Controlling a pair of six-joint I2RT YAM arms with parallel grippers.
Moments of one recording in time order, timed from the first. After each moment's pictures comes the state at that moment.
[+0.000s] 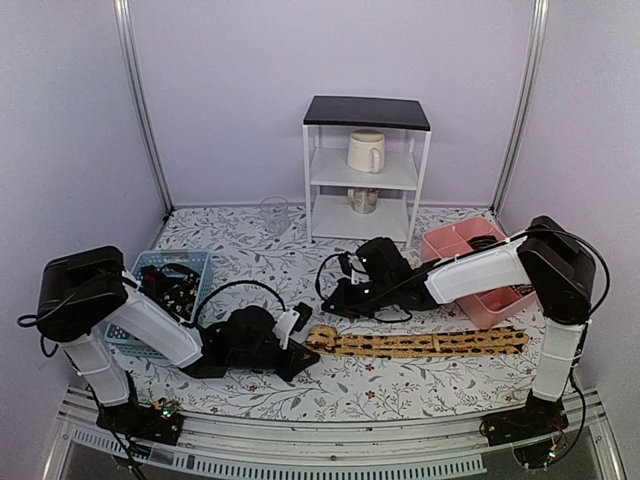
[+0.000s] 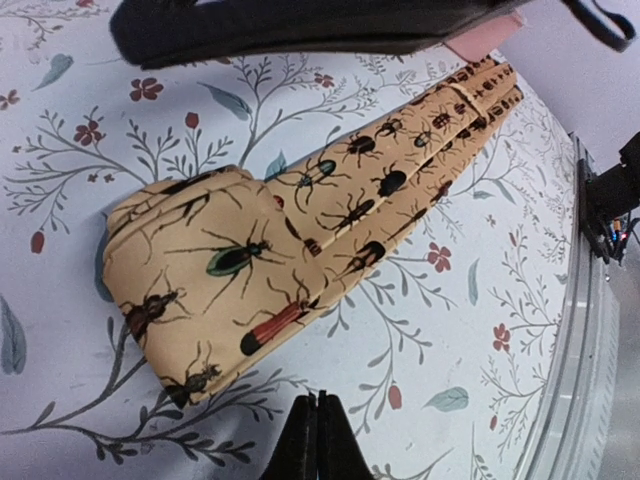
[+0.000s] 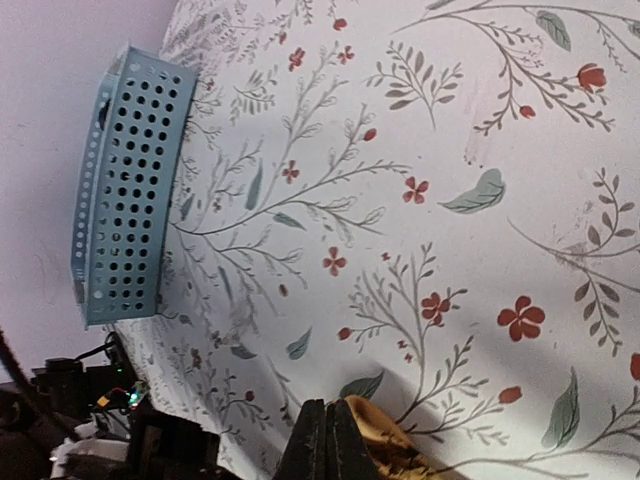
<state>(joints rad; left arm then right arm) -1.08 1.73 0.51 0.65 0.07 -0.50 0.88 1.89 1.08 0.15 -0.29 0.86</state>
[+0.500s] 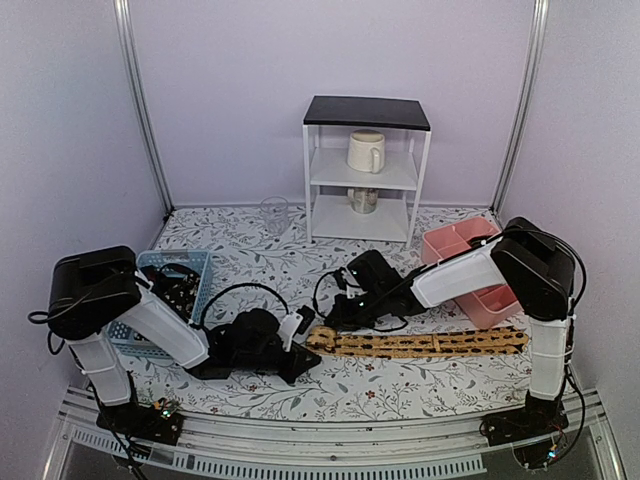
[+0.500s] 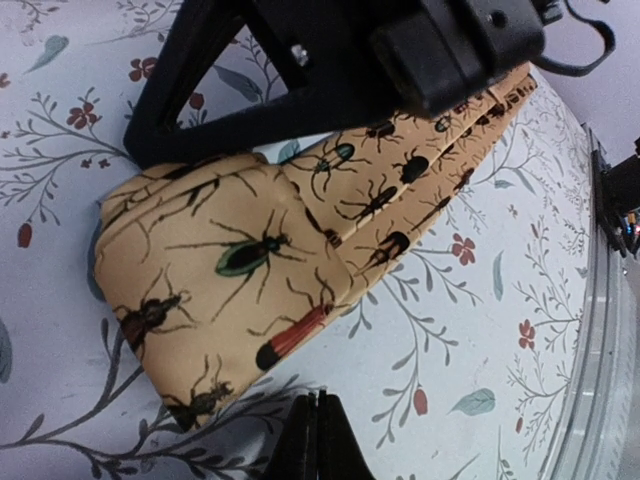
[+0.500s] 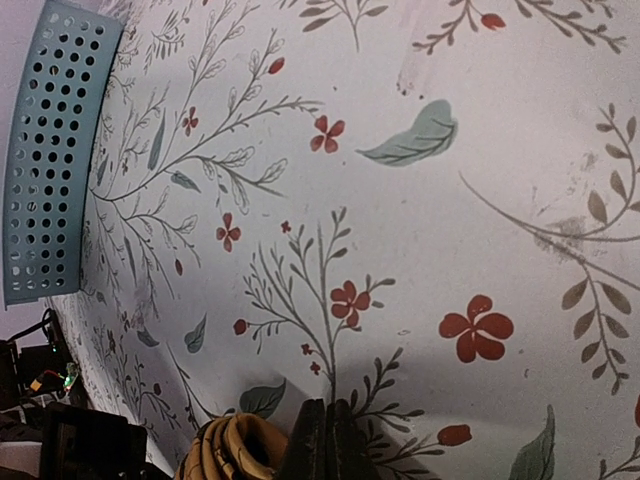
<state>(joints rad) -1.08 1.80 0.52 0.68 0.06 -0.49 0.88 2.03 1.14 0.07 -0.27 0.75</state>
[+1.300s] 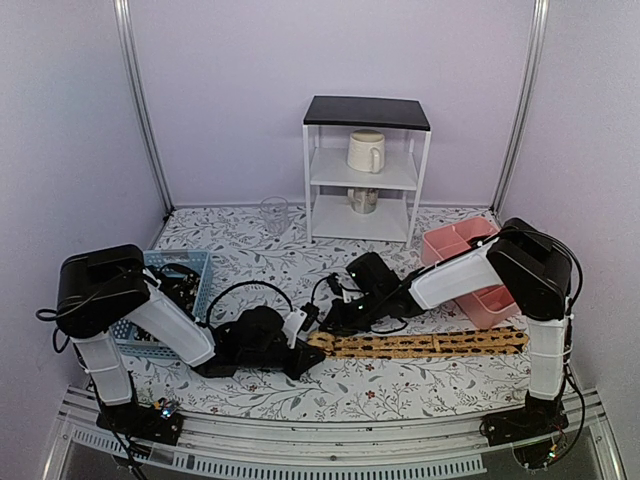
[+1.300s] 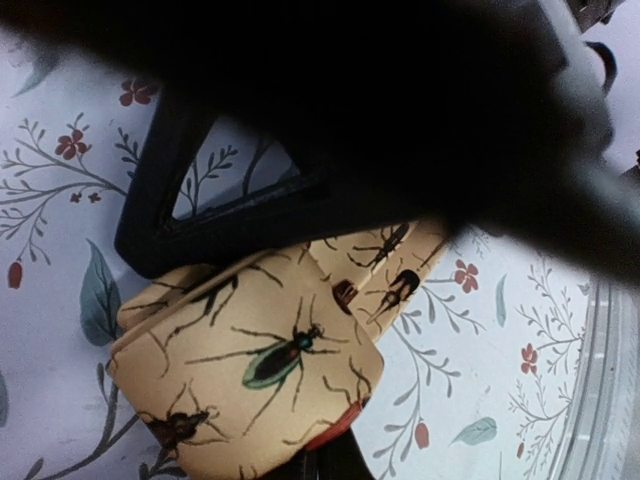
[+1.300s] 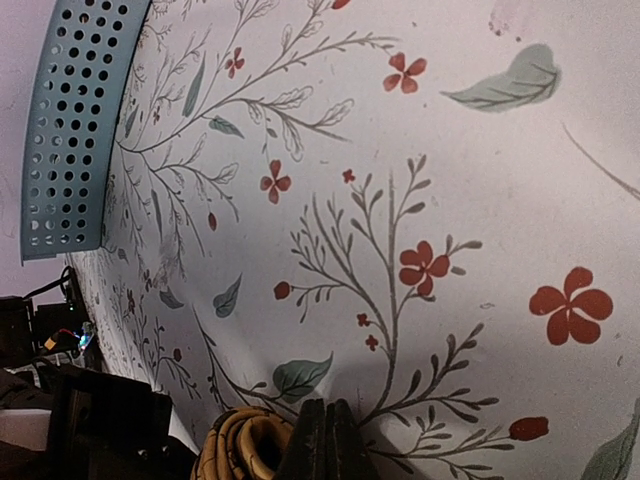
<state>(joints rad) -1.07 1.84 0.56 0.70 0.06 -0.48 0.89 2.05 1.14 0.09 -0.40 0.72</state>
